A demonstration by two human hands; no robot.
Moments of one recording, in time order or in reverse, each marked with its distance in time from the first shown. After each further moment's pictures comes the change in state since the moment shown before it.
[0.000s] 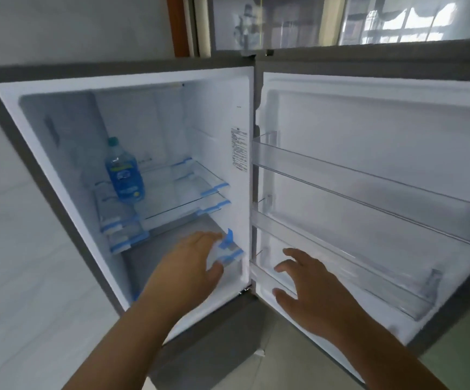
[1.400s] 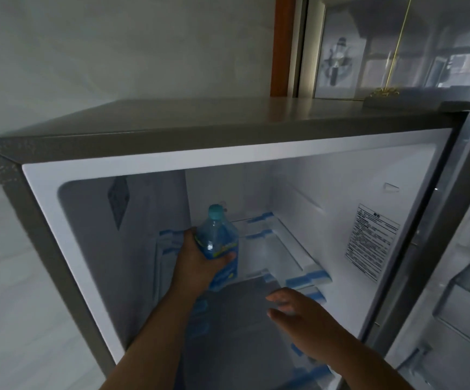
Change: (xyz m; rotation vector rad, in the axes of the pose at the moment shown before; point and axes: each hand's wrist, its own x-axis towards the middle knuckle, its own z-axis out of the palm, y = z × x) left_hand 0.259 -0.262 -0.032 -0.729 0.564 -0.396; right_hand 0.352 -0.110 0.068 0.543 -0.297 -0.161
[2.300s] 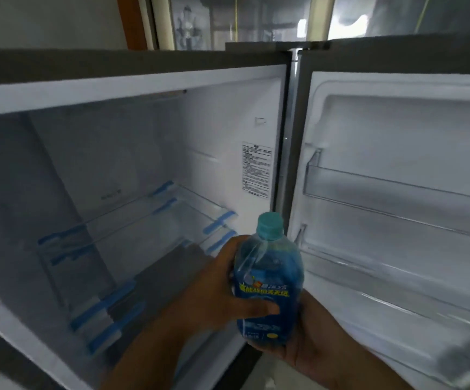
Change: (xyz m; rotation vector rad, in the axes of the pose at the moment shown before) left_hand -0.148 0.048 0.033 -0.220 -1.185 0.235; right_hand -0.173 0.000 0.069 1.509 0.373 0.313
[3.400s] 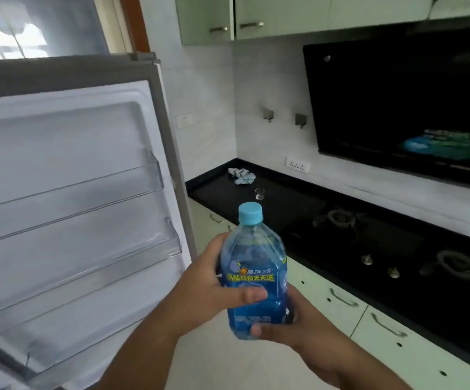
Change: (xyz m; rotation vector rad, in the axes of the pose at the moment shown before) left_hand -0.001 0.129 0.394 -0.070 -0.915 0.151; right_hand -0.384 0.065 -0.183 -0.125 0.792 -0.618
